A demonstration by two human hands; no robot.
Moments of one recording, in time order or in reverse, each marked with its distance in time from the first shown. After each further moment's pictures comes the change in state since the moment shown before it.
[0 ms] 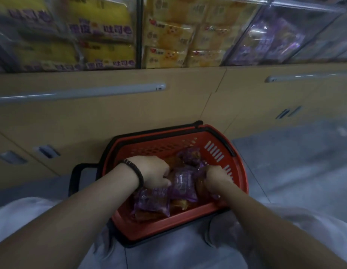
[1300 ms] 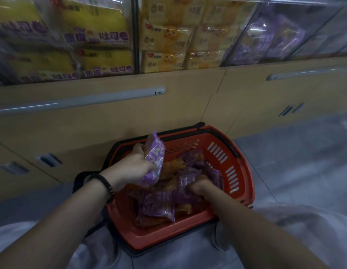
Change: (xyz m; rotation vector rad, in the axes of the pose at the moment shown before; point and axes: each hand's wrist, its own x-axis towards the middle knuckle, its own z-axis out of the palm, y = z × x) left_hand -0.007 -0.042 0.021 -1.269 0.376 -0.225; right_hand 0.030 -0.042 0.047 0.370 -0.228 0.201
